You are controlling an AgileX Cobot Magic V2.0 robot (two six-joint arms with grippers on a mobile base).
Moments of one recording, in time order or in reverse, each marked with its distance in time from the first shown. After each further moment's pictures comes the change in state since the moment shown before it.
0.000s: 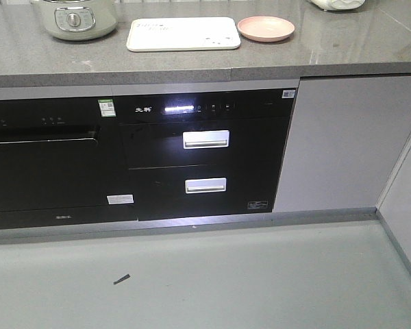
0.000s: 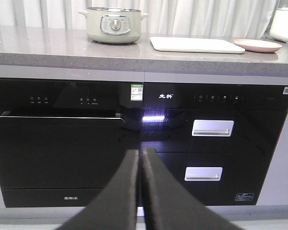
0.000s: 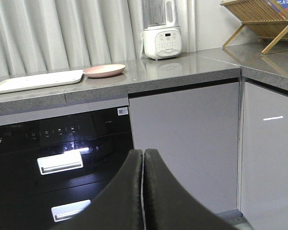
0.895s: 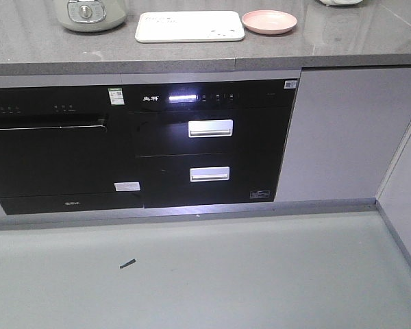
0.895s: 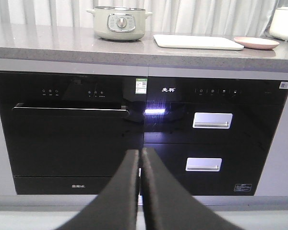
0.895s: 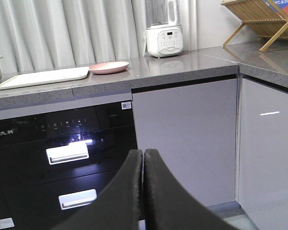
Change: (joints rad) left arm 0.000 0.000 0.000 0.000 0.000 0.000; right arm 0.000 0.000 0.000 0.000 0.000 0.000
